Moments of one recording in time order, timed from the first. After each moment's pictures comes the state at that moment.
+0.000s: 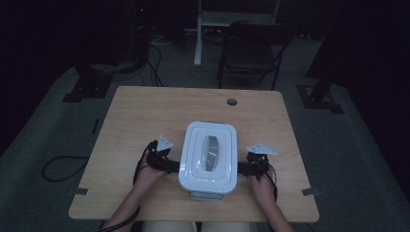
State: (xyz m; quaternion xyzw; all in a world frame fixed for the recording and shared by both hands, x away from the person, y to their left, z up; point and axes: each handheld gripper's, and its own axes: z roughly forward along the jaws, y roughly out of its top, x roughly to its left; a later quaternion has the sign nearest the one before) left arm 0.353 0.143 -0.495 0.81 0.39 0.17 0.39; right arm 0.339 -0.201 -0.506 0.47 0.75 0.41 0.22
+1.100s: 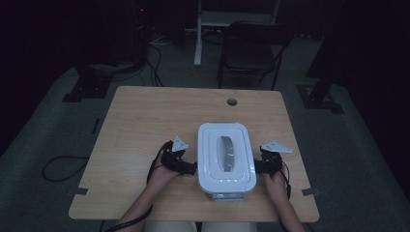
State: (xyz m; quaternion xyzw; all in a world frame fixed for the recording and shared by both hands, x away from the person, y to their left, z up) left arm 0.355 0.102 -0.497 0.83 0.36 0.14 0.40; right arm 0.346 -0.247 -0.508 0.47 0.74 0.42 0.22
